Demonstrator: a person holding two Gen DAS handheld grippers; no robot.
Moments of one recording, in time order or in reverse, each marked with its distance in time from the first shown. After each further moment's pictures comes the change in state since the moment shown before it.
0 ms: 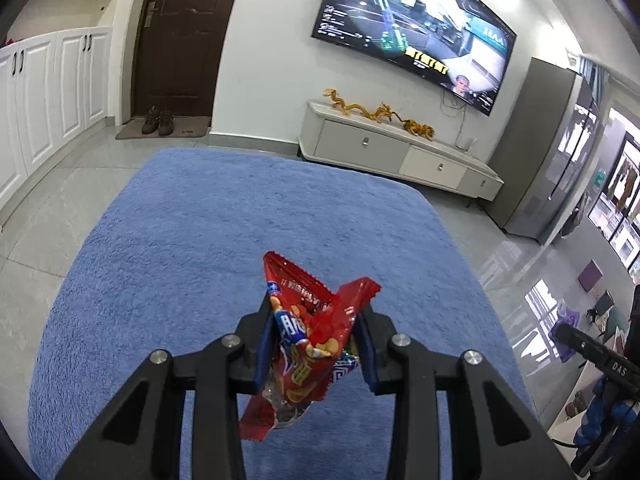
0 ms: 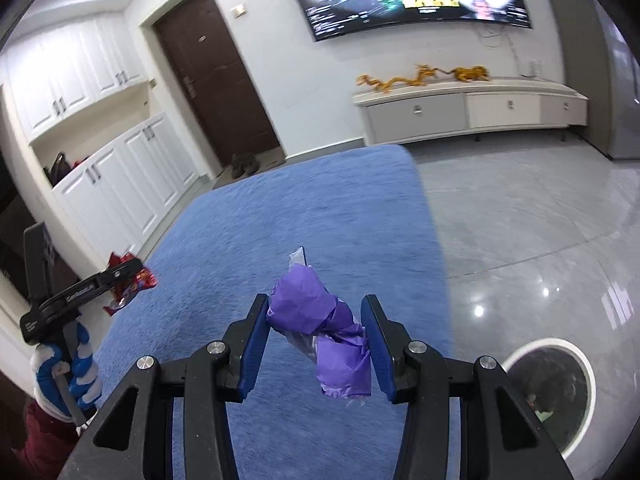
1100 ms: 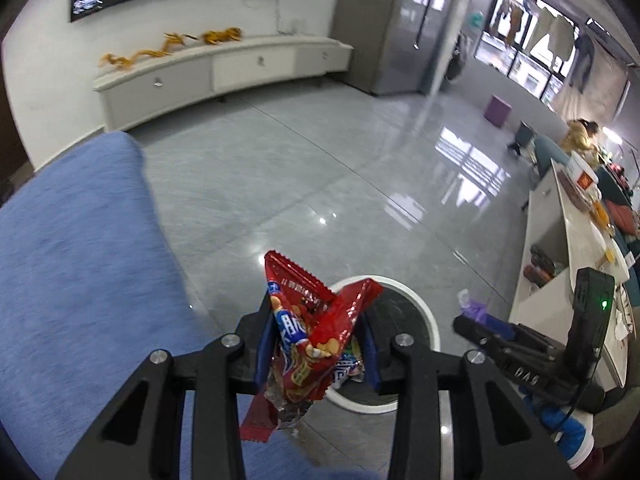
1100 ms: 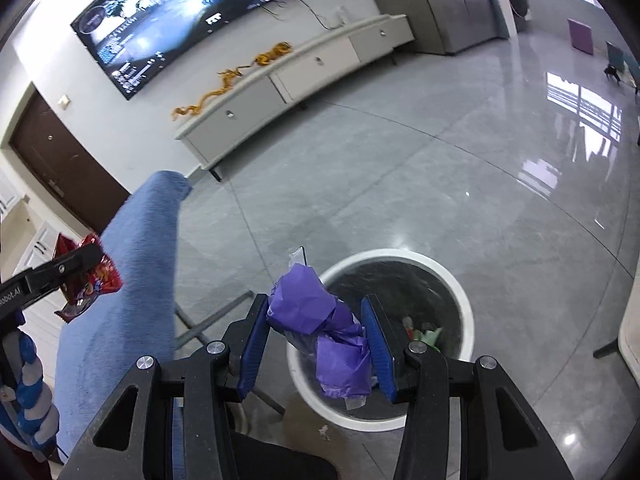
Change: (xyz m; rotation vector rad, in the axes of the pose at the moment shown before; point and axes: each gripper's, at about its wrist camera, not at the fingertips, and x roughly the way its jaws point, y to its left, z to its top) left arm 0.134 -0.398 -0.073 0.489 0.349 -0.338; right arm -0.085 -0.247 -0.106 0.477 -0.031 -0.312
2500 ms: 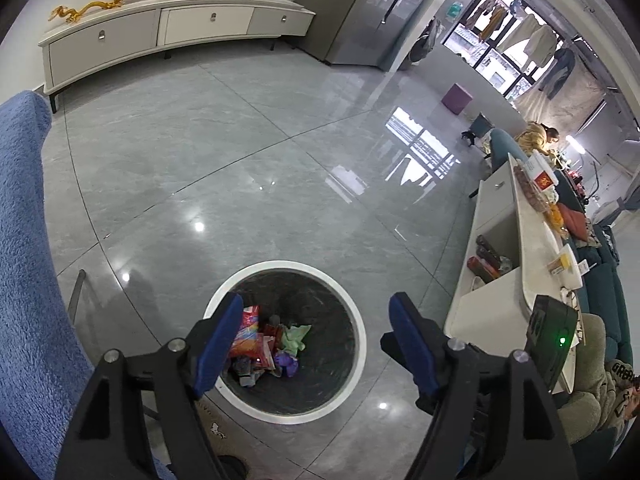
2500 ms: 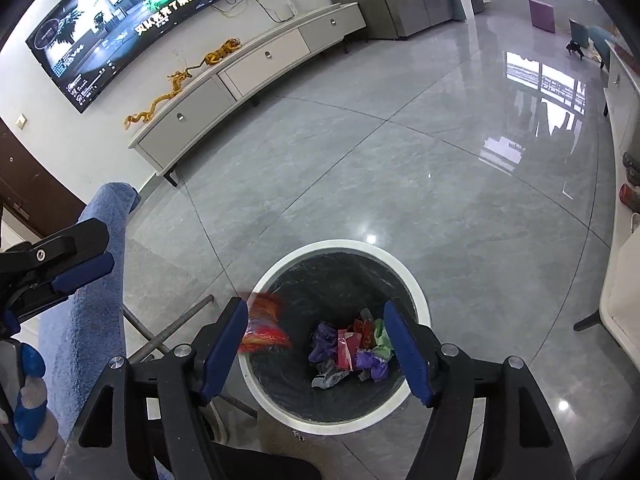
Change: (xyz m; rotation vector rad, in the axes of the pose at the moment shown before) left arm 0.065 -0.040 0.016 -0.060 0.114 -0.234; right arm 0.008 -0.039 0.005 0.094 0.018 -0.126
